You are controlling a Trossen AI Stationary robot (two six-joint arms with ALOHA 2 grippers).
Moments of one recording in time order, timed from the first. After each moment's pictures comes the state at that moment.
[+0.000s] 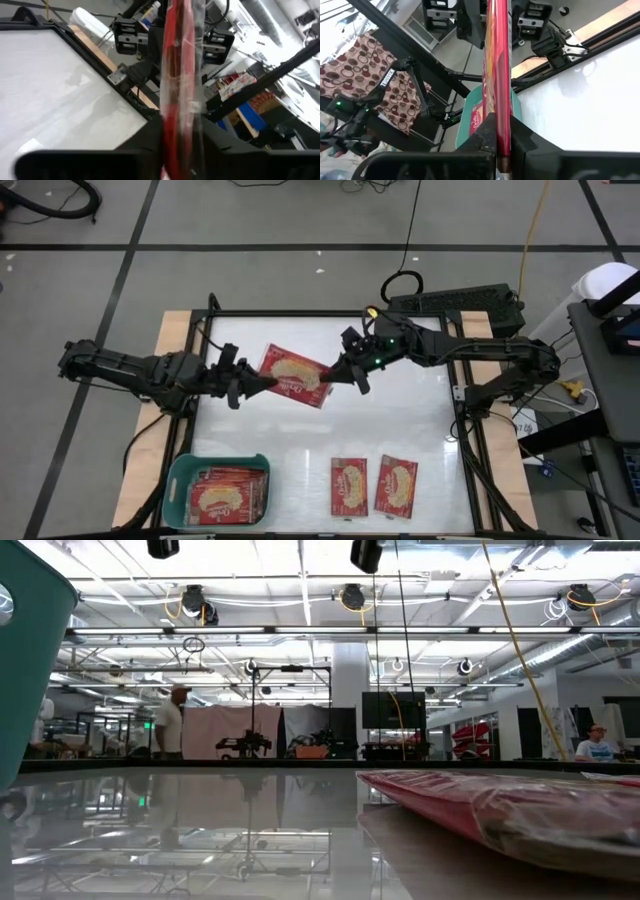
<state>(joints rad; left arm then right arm) -0.21 0.88 0.81 0.01 -0.25 -0.83 -0.13 1.42 1.24 -0.04 -0.48 0.64</state>
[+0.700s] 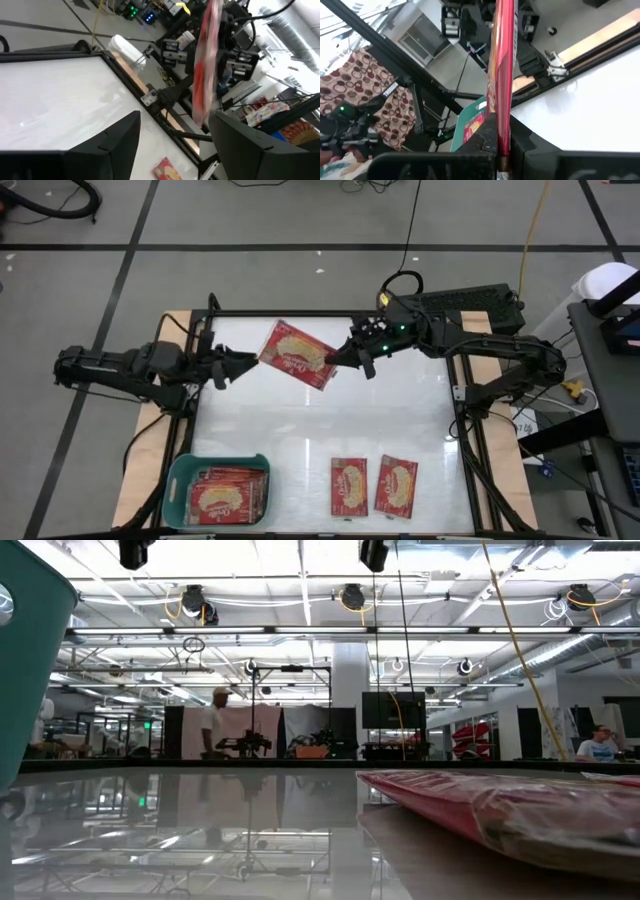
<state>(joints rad) -0.14 0.70 0.81 -0.20 -0.38 -0.83 -0.21 1.37 1.24 -0.04 -0.47 0.63</state>
